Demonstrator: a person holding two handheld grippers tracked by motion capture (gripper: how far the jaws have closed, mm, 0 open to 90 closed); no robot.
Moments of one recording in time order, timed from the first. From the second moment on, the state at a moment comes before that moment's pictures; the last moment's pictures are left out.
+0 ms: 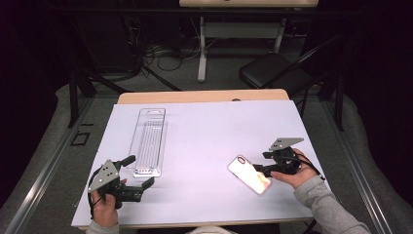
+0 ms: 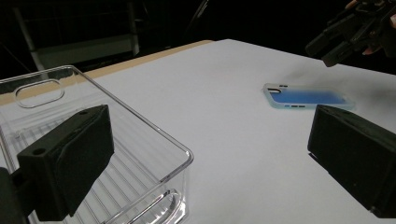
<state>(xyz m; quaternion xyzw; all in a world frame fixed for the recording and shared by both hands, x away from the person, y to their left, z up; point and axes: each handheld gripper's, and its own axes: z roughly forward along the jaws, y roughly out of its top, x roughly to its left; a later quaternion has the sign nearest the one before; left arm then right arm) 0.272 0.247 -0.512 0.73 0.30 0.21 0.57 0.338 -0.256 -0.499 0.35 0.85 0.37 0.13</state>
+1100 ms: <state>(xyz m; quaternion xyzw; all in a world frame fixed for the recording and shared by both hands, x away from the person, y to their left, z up) 0.273 0.247 -0.513 0.74 0.30 0.21 0.57 0.354 -0.249 -0.508 0.39 0.88 0.26 0.10</state>
